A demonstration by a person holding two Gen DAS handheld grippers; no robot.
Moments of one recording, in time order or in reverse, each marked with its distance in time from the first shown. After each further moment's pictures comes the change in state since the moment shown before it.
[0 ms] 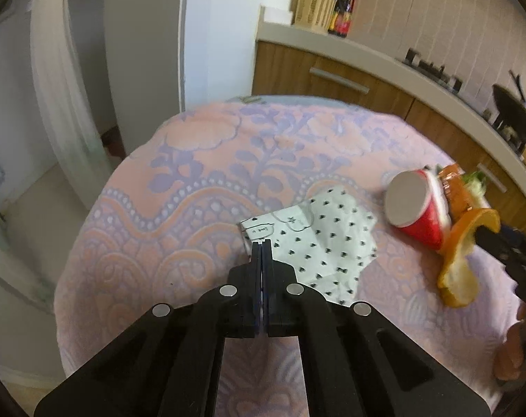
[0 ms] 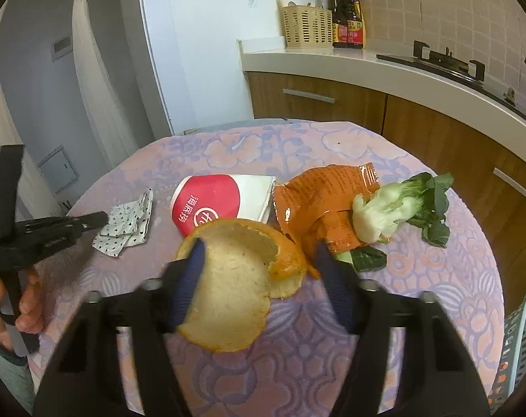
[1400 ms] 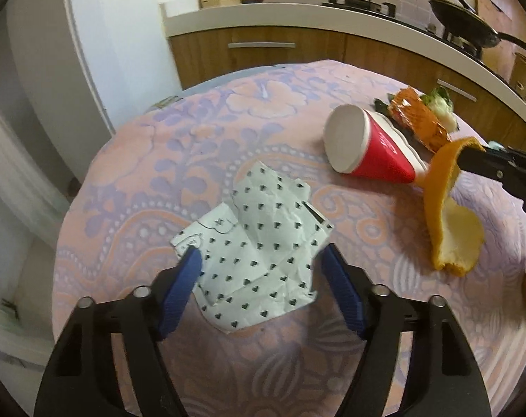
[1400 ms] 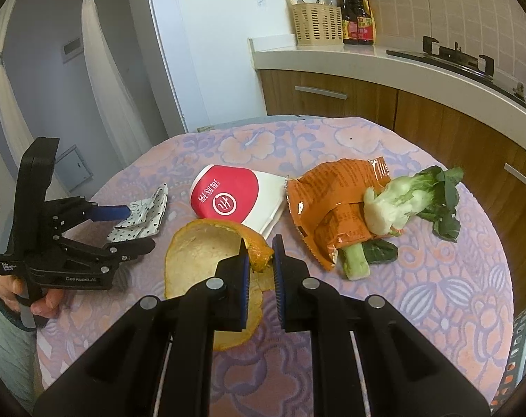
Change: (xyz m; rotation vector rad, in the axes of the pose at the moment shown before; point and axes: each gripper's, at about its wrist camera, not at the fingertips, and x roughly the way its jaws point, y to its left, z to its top) left arm 0.023 -0.043 0.000 0.346 0.102 -0.061; right arm -0.005 -0.004 -0.003 0.017 0.010 0.076
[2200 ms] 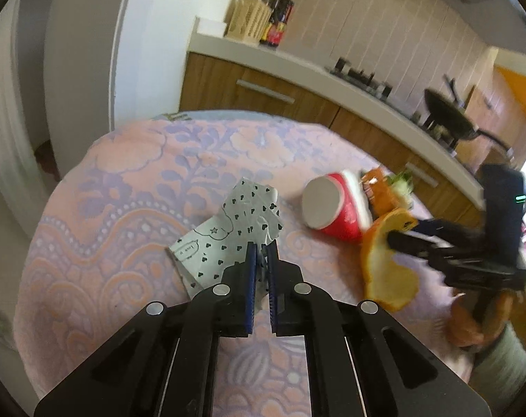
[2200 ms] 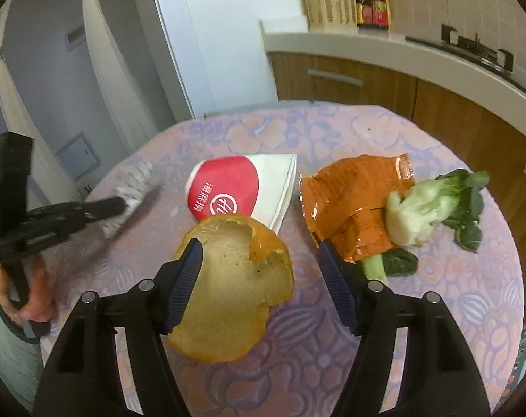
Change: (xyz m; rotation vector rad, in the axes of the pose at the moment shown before) left arm -0.036 0.037 -0.012 -0.272 -0.188 -0.266; right arm 0.029 0.003 0.015 -0.020 0.100 0.046
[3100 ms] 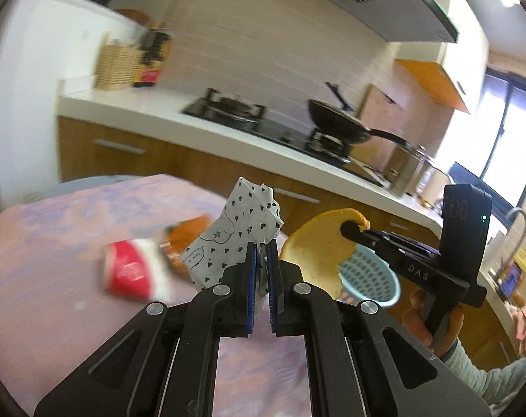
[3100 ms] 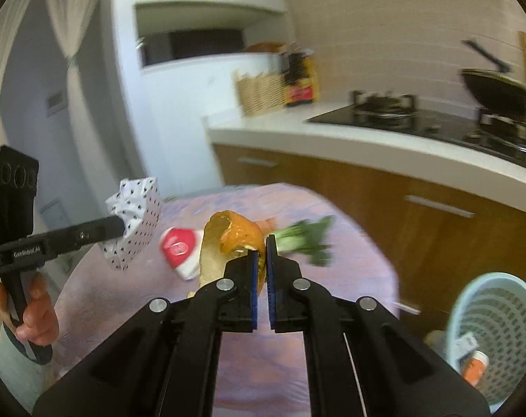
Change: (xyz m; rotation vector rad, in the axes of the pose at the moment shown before) left arm -0.013 -0.177 0.027 0.202 -0.091 -0.354; right arm -0.189 -0.072 -0.044 0.128 -0.364 -0.191
